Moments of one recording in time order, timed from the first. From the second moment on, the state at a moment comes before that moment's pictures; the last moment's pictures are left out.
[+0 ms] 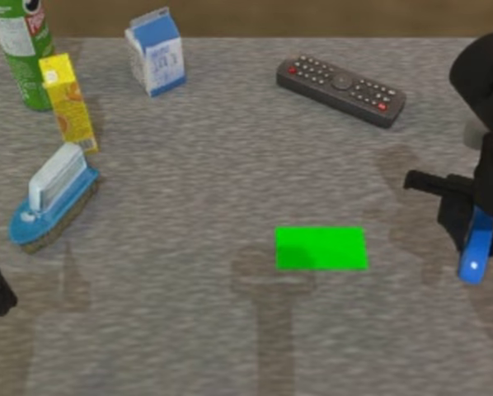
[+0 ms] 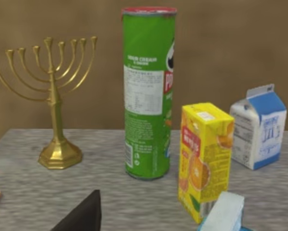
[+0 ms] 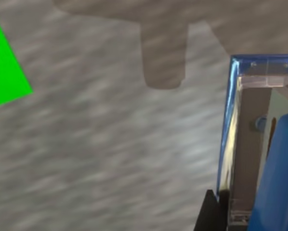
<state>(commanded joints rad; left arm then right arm) 0.00 0.00 0.00 0.00 0.00 0.00 0.34 1.71 1.22 -1.06 0.02 0.70</state>
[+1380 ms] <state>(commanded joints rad) 0.00 0.00 0.00 0.00 0.00 0.00 0.59 2.23 2.00 -1.37 0.01 2.16</state>
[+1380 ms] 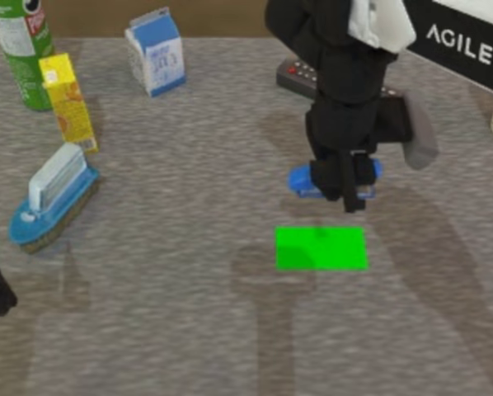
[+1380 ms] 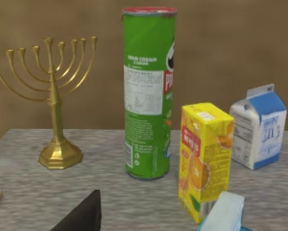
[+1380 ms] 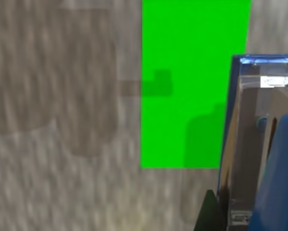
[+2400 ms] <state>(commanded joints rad) 0.00 0.00 0.00 0.00 0.00 0.00 0.59 2.29 1.72 -1.02 0.01 2.17</state>
